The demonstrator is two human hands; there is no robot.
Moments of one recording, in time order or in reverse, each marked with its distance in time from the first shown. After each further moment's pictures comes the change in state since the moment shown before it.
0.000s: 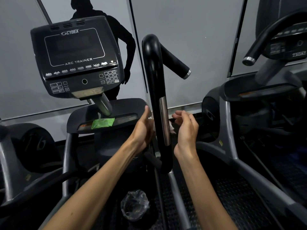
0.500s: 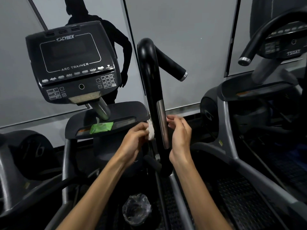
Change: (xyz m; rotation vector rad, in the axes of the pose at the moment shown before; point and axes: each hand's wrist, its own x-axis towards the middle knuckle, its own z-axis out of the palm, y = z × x) left_hand -0.015 -0.015 -0.020 0.049 0.077 0.208; right_hand -0.002 0.014 0.009 0.005 -0.011 0.017
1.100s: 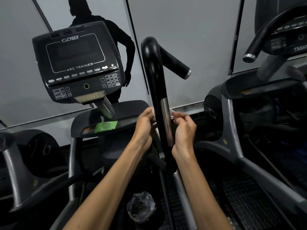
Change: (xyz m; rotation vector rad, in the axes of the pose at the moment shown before) left_hand 0.019 0.027 0.037 -0.095 0.150 -0.004; right_hand 0.008 0.008 0.005 0.062 0.038 0.001
